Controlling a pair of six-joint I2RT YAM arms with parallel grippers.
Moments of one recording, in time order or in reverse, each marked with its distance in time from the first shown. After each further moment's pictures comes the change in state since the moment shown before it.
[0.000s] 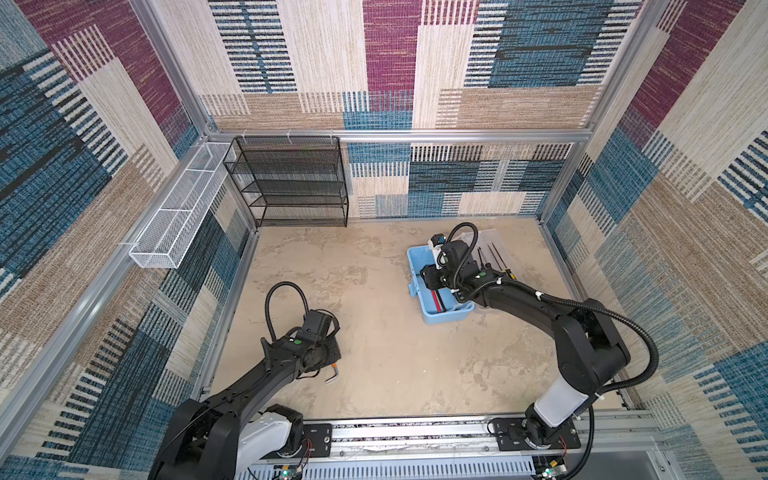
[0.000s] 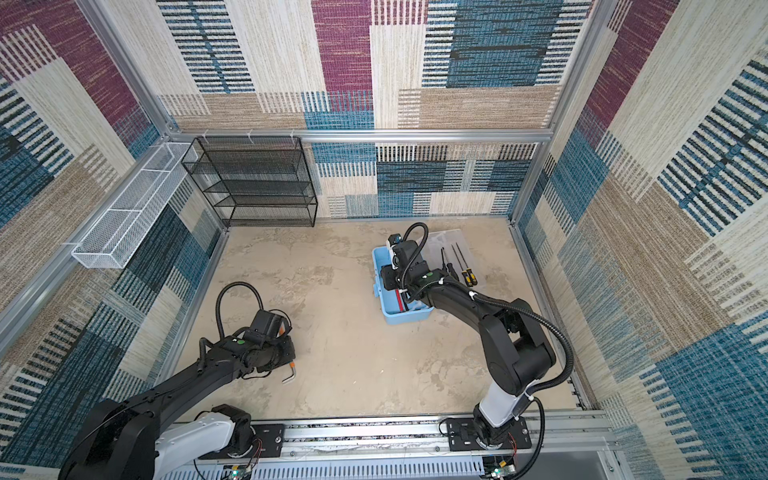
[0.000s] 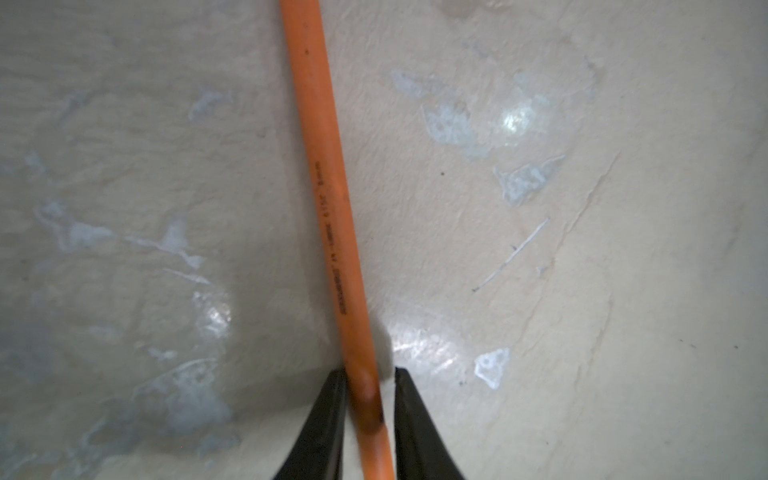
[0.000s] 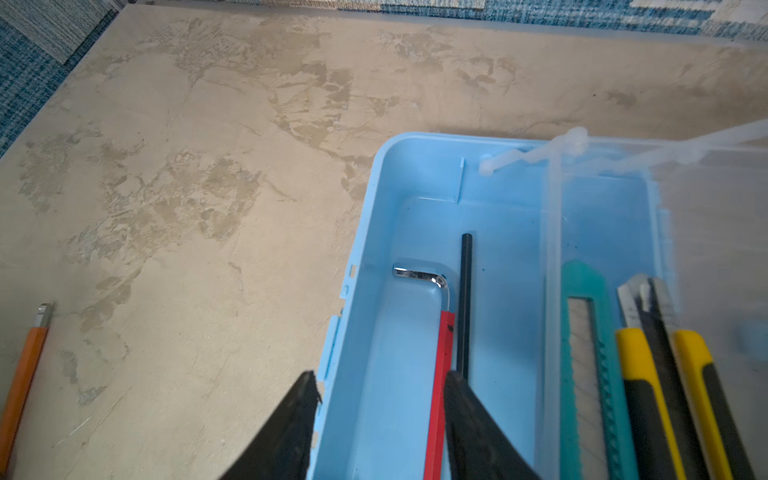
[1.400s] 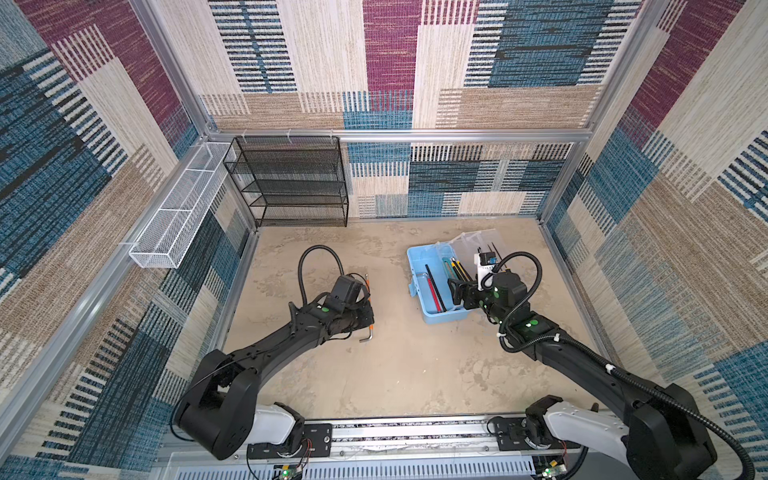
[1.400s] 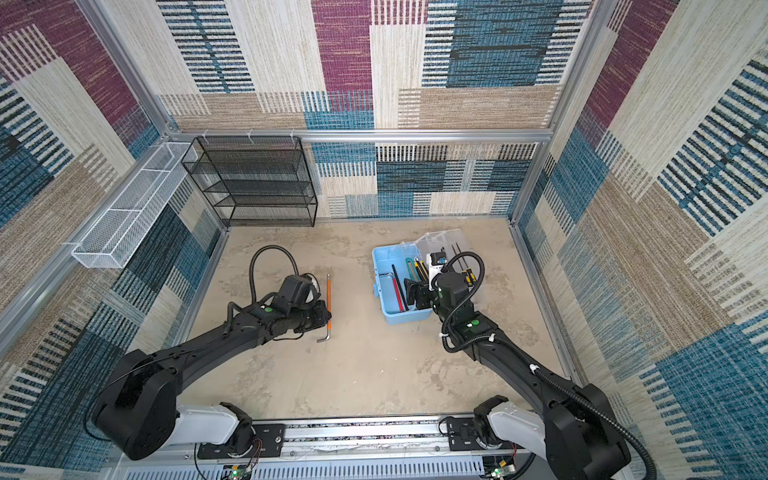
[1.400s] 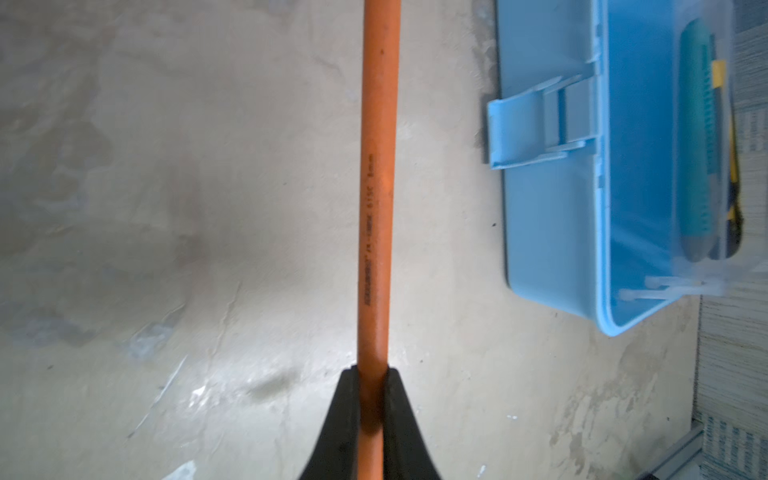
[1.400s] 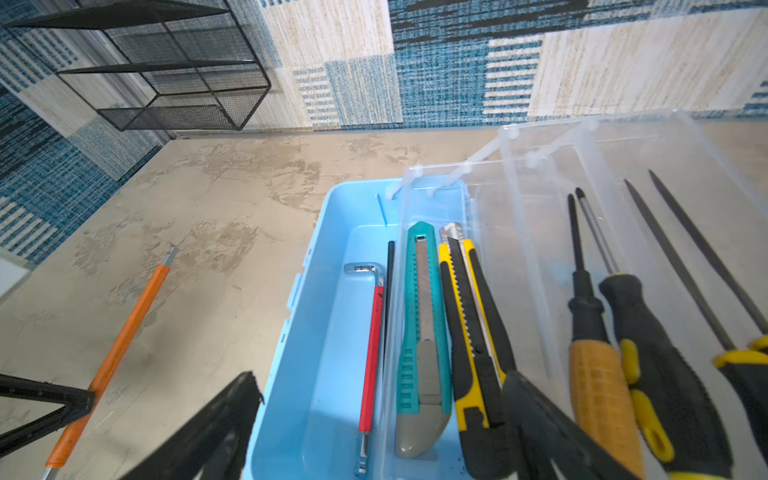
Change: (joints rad) left arm -0.183 0.294 0.399 0.159 0.115 -0.015; right arm -0.101 -0.541 -0.484 0.225 0.058 0.034
